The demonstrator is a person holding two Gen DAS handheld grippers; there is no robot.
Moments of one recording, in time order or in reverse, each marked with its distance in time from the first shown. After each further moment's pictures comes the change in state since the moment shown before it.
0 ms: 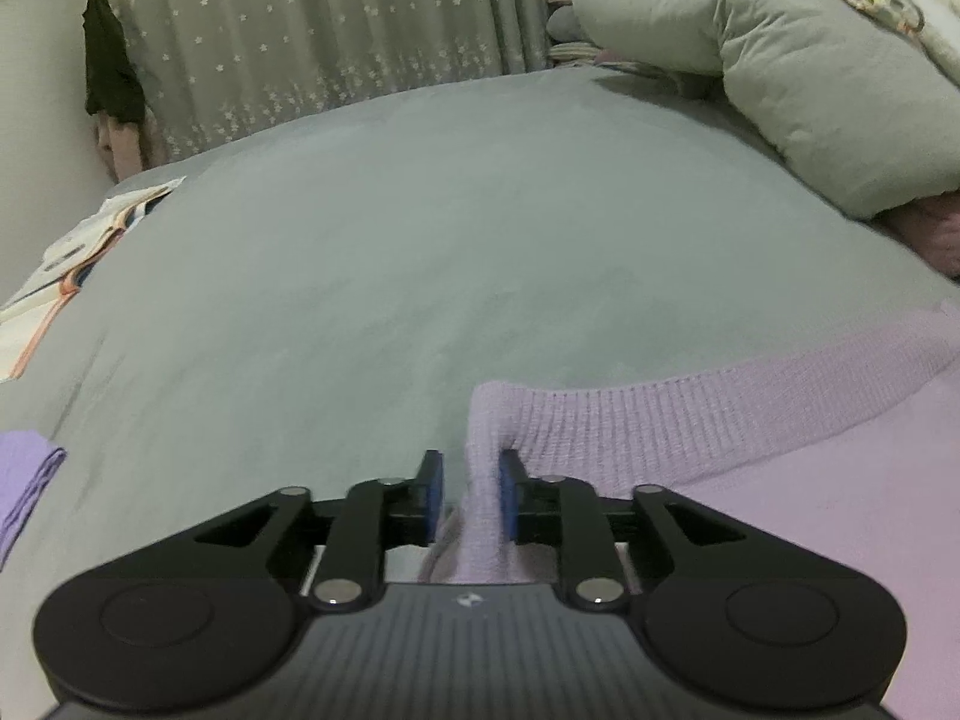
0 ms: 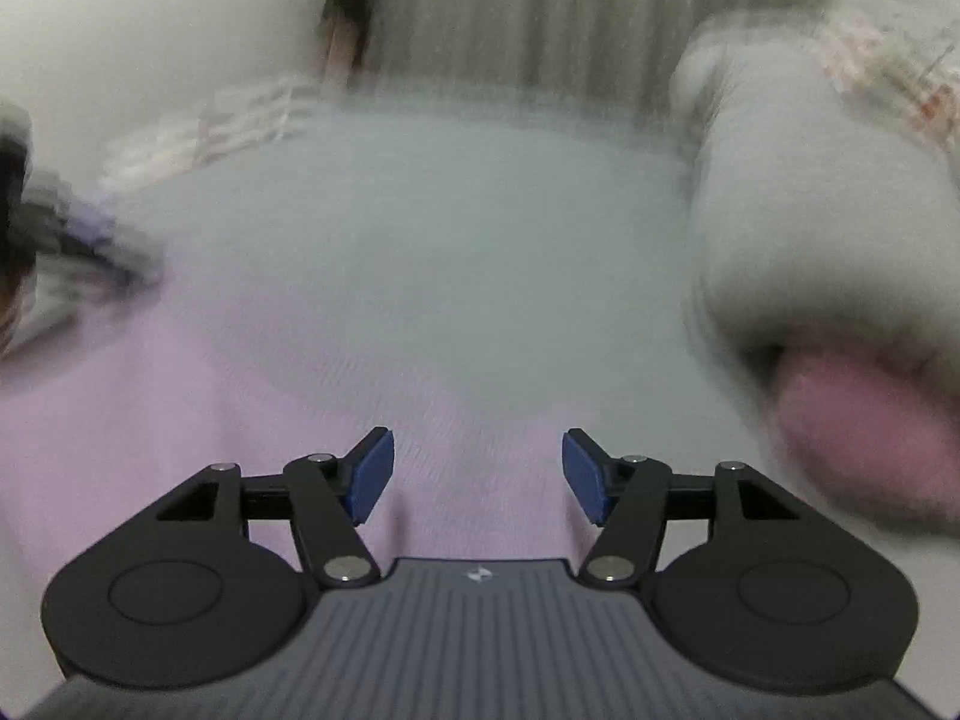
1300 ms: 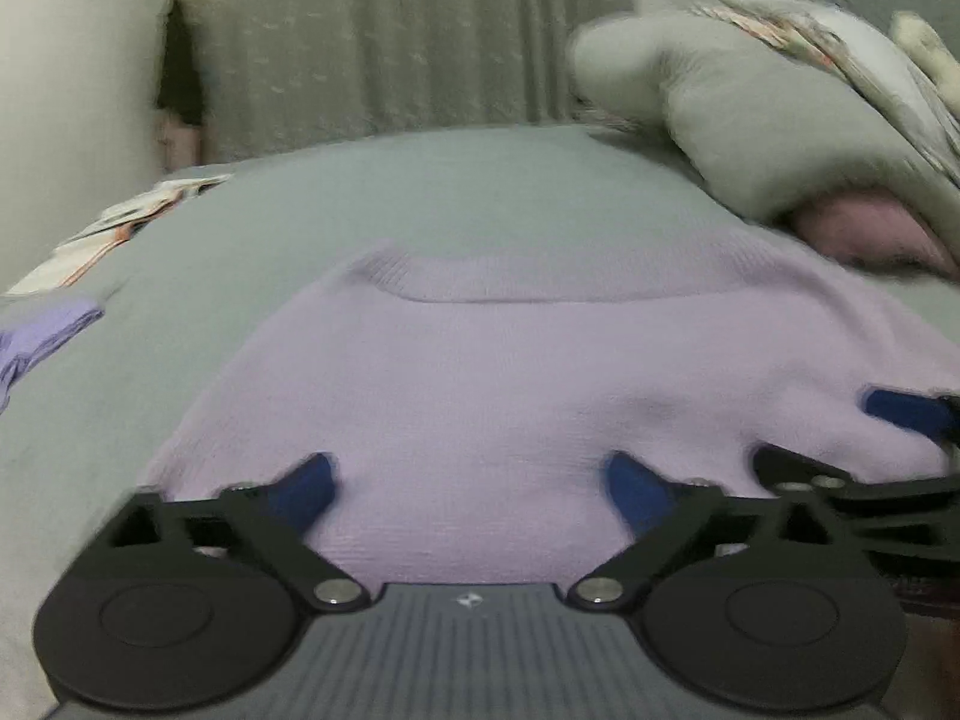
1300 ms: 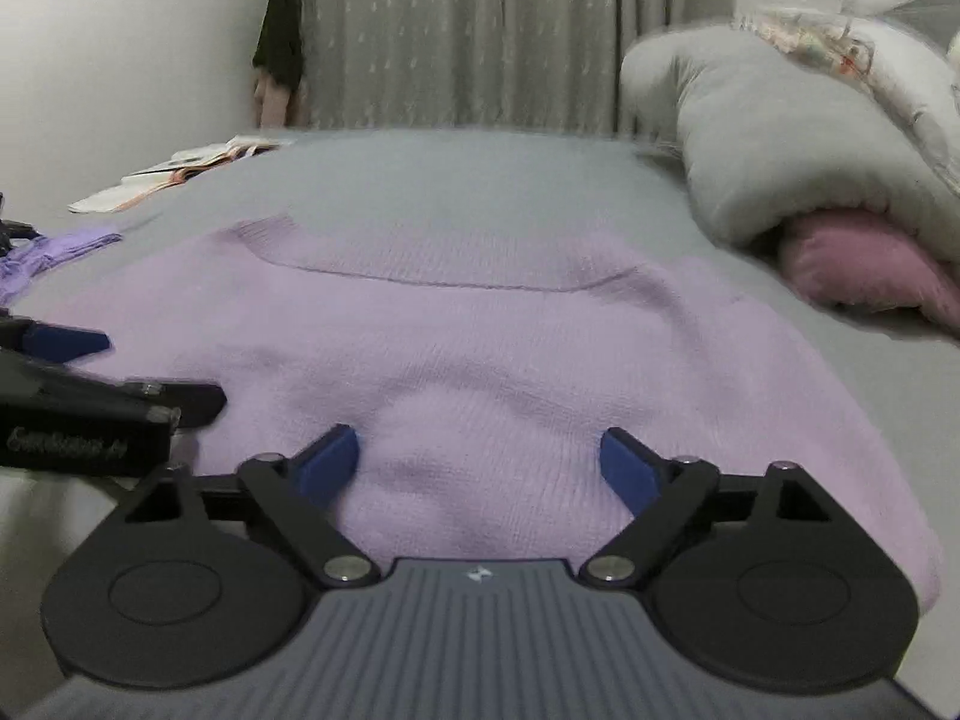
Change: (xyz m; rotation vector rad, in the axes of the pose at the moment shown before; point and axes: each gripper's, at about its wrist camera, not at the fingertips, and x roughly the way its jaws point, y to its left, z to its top) left arm -0.117 -0.091 -0.106 -0.194 -0.104 -0.027; right arm -0.044 0.145 -0.065 0.230 -0.270 -0.138
